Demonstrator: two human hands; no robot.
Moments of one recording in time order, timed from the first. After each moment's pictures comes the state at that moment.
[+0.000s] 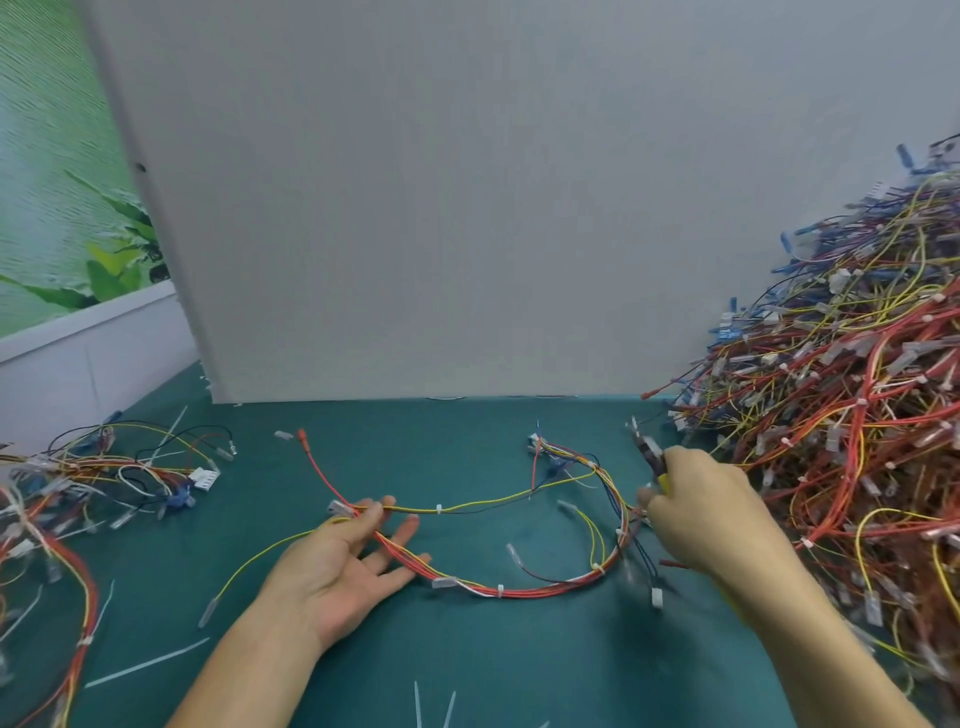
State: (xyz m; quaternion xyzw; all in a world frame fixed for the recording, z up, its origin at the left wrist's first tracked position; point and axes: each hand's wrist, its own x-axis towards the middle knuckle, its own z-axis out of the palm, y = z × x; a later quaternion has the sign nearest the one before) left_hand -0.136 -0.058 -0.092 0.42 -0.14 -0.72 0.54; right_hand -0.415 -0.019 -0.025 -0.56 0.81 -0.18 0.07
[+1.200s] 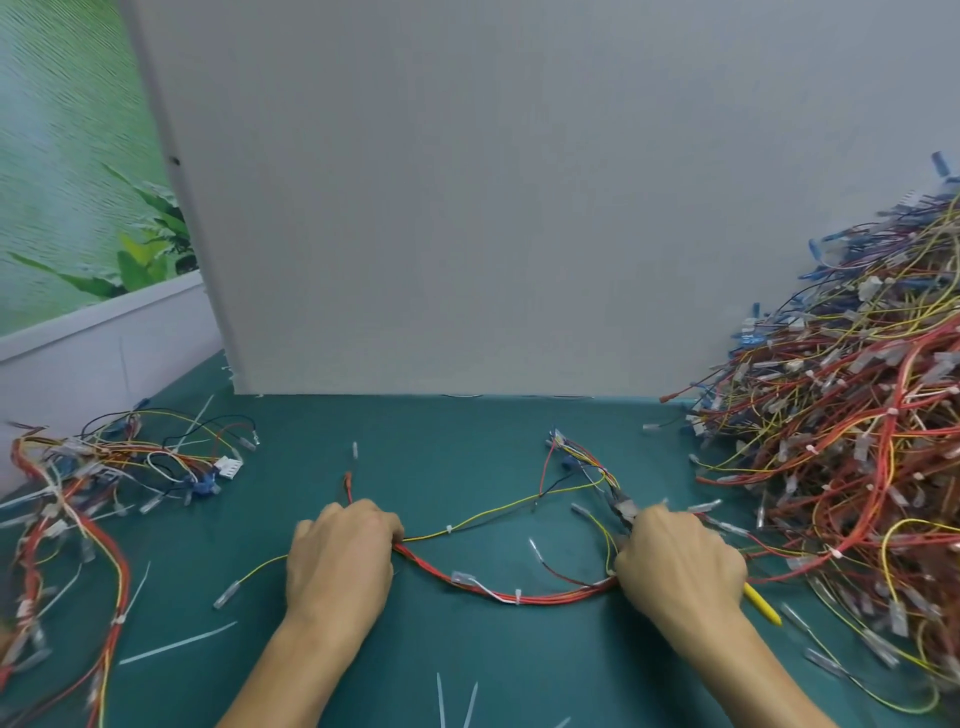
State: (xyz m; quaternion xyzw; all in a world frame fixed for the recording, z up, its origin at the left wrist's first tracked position) left_hand -0.125 -0.047 -0.095 0.70 -0.71 0.06 0.09; right_hand -0.392 -0.032 -0.092 -0.56 0.83 -0.07 -0.06
